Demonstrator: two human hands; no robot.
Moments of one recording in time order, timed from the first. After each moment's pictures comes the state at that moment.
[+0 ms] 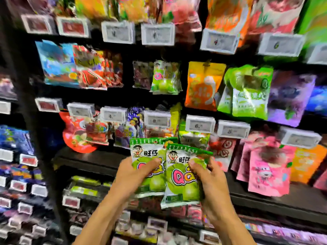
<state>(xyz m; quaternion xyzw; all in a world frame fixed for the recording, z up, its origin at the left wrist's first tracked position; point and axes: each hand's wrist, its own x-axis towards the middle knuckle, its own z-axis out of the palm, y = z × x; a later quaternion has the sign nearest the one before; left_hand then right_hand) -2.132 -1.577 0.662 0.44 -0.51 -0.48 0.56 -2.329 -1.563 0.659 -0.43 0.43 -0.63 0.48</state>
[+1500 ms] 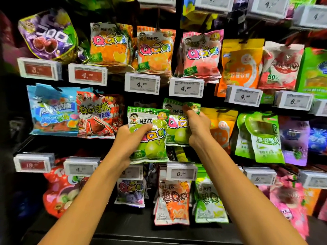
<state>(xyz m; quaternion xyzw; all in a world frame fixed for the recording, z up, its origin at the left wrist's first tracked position) -2.038 -1.736 0.826 0.35 -0.54 -0.46 0.61 -2.213 -1.753 0.872 -0.36 0.43 -0.76 0.33</state>
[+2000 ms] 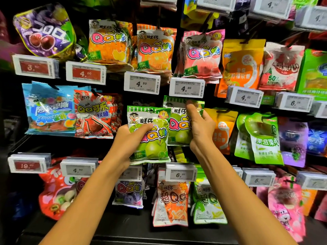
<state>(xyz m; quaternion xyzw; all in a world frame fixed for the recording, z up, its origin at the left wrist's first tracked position) -2.039 -1.741 0.824 0.33 -0.56 -0.46 0.61 -2.214 -1.742 0.864 -0.38 0.35 -0.79 0.31</state>
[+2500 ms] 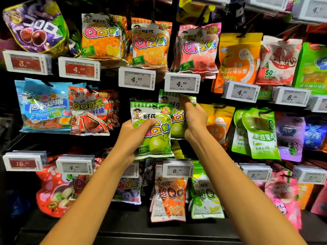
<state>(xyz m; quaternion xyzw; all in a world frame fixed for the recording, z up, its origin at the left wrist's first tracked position) -2.058 -1.746 0.825 0.31 -0.54 -0.48 0.62 -2.212 -1.756 0.878 -0.35 0.39 -0.78 0.34</state>
